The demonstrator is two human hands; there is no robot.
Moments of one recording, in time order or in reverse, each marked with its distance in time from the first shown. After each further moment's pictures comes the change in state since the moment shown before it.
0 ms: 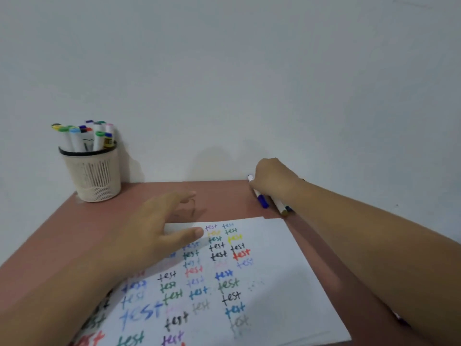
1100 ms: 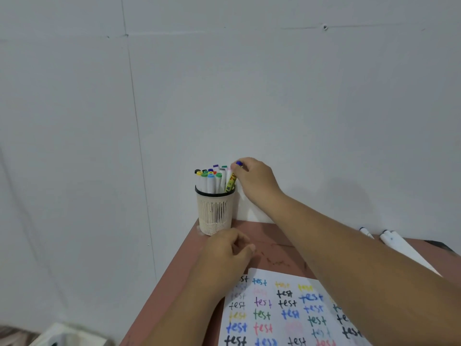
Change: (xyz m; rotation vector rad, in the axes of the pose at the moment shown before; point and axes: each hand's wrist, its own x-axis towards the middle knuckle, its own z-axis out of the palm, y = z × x) left_hand -0.011 -0.059 -0.029 -0.247 0.392 -0.410; right_hand 0.006 -0.263 0.005 0.860 0.093 -0.507
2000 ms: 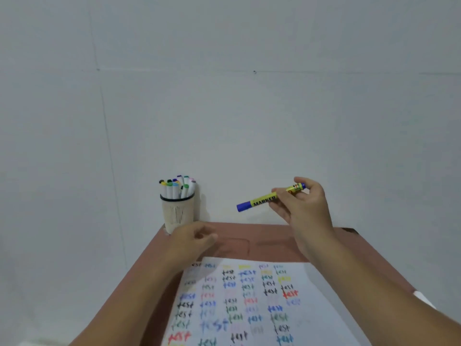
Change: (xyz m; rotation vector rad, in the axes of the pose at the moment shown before) left_hand -0.030 0.069 -0.016 0.050 -0.144 -0.042; right_hand -0.167 0.007 -0.169 0.822 0.414 0.219
